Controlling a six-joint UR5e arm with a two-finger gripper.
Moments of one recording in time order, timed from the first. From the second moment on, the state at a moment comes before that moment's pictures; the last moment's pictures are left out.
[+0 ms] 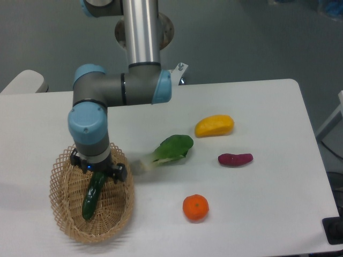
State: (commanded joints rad) arm 2.05 -2.06 -1.64 -0.98 1.49 0.40
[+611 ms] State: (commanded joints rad) arm 2.02 -2.12 -1.64 -0.90 1.55 0.40
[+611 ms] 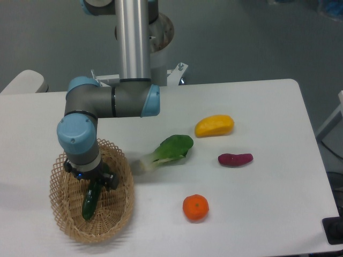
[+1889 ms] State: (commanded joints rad) arm 2.11 -2.02 -1.58 -0.93 1.57 0.65
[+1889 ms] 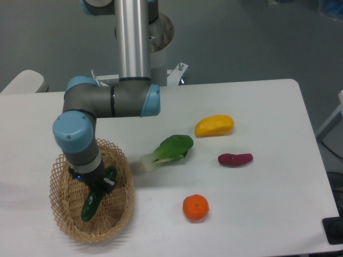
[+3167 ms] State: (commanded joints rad) arm 2.54 -2.09 -1.37 -0.97 1.56 1.44
